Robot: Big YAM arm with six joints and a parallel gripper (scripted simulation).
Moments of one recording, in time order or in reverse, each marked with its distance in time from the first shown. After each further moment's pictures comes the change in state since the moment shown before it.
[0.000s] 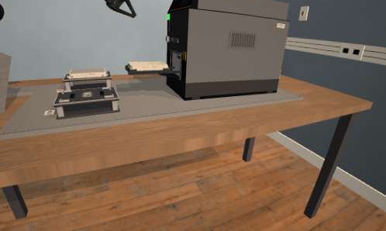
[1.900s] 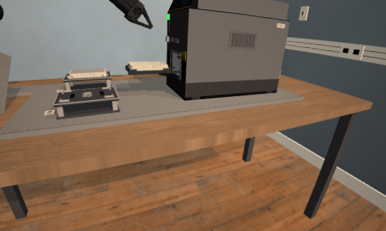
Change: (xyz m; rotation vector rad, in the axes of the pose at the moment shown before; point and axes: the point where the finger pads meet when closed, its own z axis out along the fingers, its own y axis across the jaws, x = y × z) arm -0.012 0.009 0.071 -0.018 -0.010 -0.010
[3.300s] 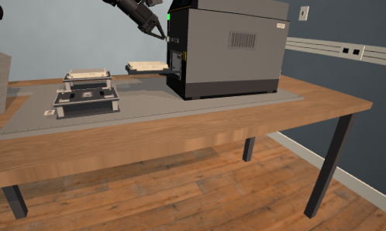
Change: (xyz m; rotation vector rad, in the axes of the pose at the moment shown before) arm -0.002 -0.001 0.063 0.000 0.003 0.004
